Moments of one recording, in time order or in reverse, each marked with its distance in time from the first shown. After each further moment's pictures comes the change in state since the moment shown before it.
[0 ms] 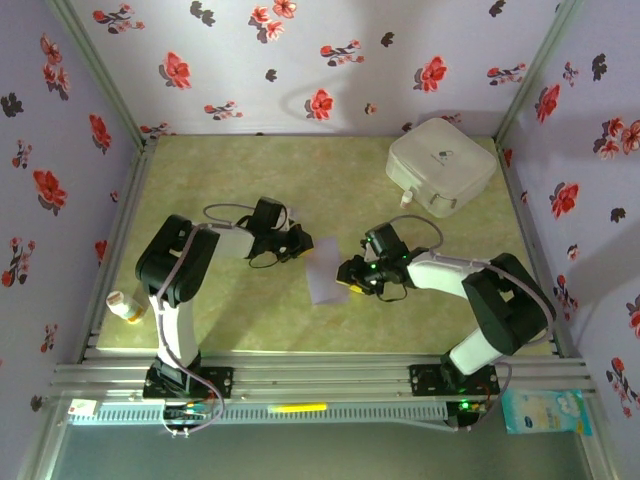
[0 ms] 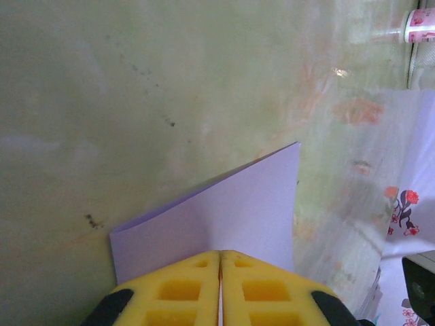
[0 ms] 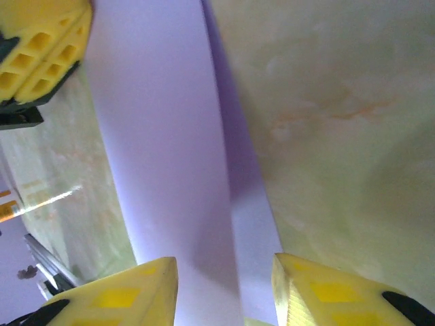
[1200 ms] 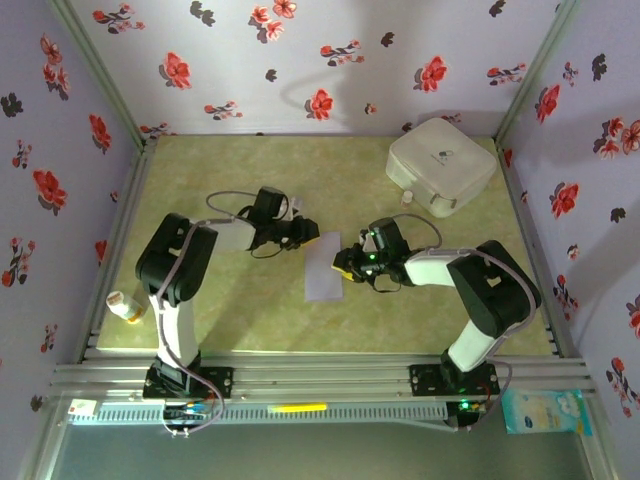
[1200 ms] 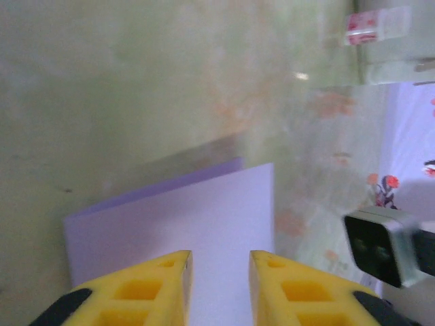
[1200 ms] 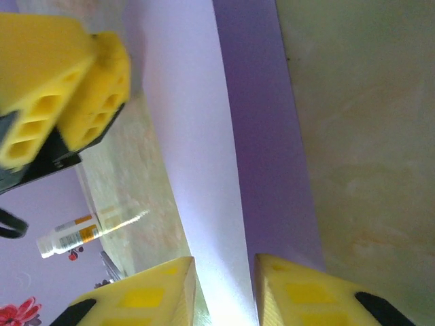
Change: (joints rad) left arm 0.007 -0.018 0.088 -0.031 0.051 0.078; right arm -0.053 0.114 -0.021 0.327 -0.090 0.150
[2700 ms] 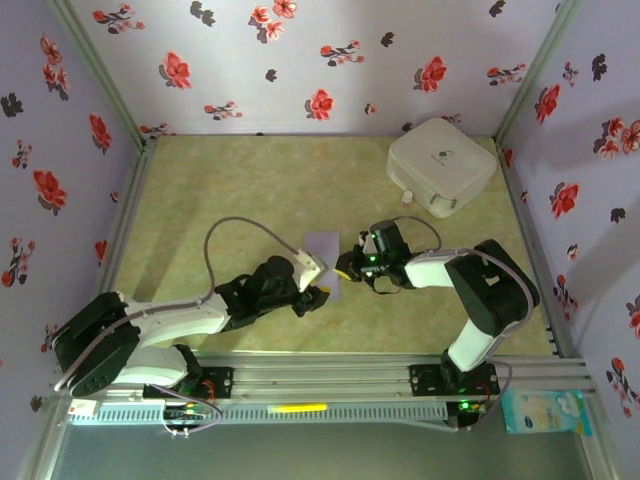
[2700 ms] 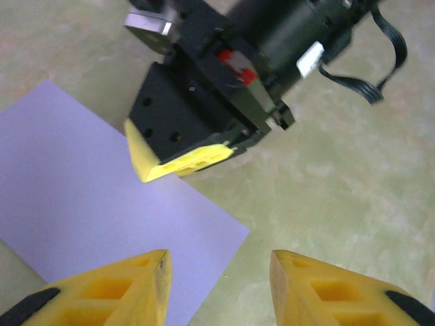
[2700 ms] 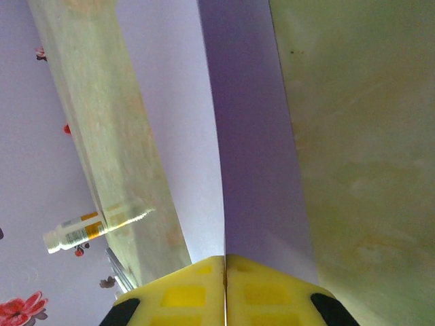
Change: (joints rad) left arm -0.524 -0.637 -0.530 0.111 -0.581 0.717; right arm 0.000 0.011 -0.030 0.069 -0.014 0.011
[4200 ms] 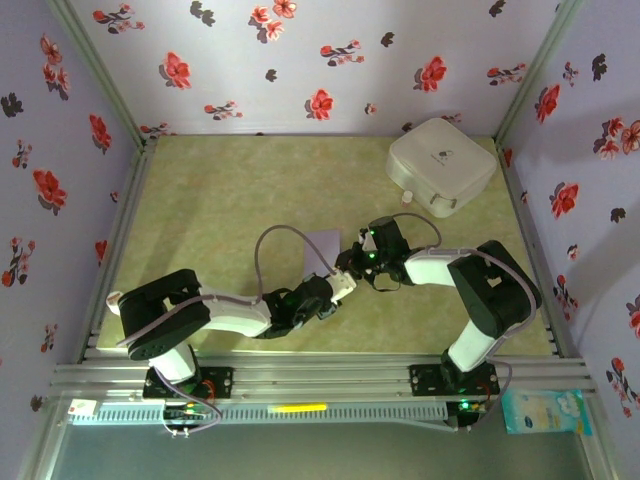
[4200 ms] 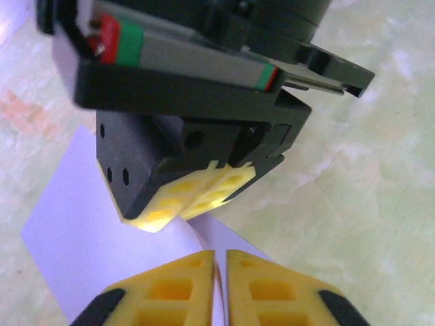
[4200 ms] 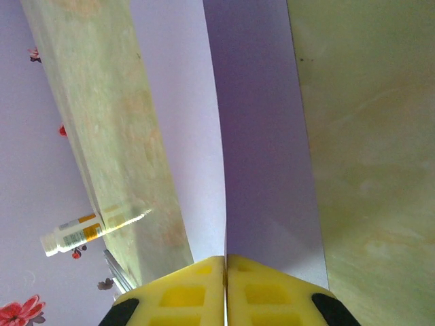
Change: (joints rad) left arm -0.170 0.356 0.098 0.222 -0.452 0.238; right arm 0.000 -0.014 0.040 -0.083 0.008 -0.011
